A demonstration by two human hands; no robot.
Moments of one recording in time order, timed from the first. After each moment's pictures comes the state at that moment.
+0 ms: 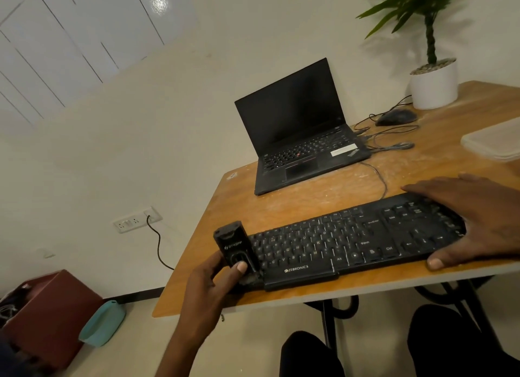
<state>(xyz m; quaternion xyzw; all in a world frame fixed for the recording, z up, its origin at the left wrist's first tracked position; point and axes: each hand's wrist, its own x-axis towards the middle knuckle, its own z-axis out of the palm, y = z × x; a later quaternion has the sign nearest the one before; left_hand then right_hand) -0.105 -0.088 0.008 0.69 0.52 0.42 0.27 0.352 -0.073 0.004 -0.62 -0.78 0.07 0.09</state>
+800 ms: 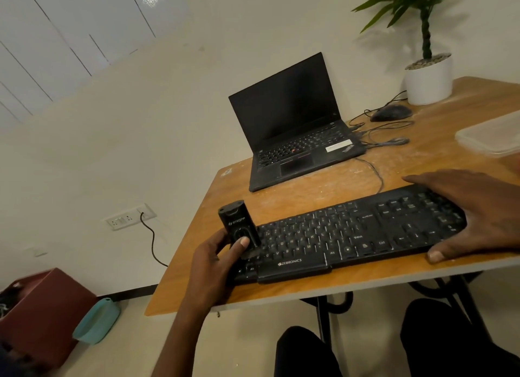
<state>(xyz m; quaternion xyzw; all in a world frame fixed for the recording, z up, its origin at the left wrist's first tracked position) -0.085 -0.058 0.014 0.70 0.51 0.42 0.28 0.361 -0.076 0.000 -0.61 -0.77 0.10 0.14</state>
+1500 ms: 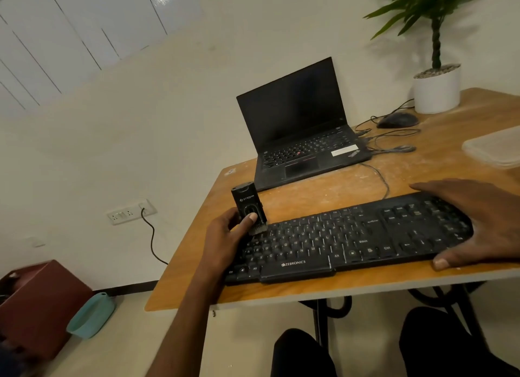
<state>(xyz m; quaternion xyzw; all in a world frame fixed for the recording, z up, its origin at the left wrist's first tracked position) -0.075 -0.004 0.016 0.69 0.54 0.40 0.25 0.362 -0.075 -0.004 -0.60 -0.77 0.11 0.17</state>
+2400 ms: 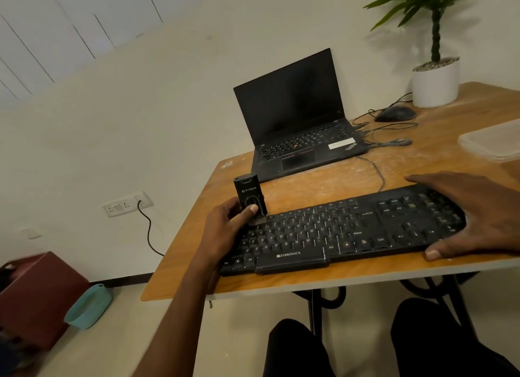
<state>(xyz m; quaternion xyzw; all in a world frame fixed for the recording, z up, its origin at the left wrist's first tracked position) -0.071 -0.001 0.020 0.72 0.53 0.38 0.25 0.364 -0.076 -0.003 -0.60 -0.77 0.11 0.17</state>
